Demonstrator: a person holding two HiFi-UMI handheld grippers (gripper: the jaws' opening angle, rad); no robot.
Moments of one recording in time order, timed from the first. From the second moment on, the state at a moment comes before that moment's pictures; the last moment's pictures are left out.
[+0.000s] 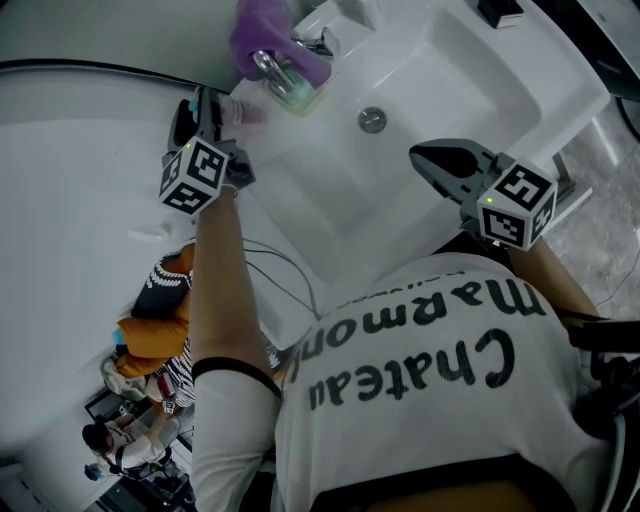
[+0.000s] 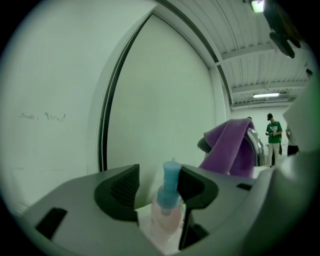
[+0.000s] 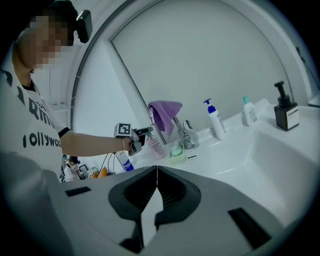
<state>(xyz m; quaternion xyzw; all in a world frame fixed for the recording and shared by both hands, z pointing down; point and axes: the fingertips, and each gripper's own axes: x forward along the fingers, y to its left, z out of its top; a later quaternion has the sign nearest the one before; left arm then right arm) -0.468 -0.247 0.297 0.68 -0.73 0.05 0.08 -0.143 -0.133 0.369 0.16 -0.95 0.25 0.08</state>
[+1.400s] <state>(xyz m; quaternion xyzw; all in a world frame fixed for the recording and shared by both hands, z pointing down) -0.448 -0.246 0.306 0.72 -0.68 0.03 0.16 -0.150 -0.134 0.373 0.16 -0.95 0.25 0.09</state>
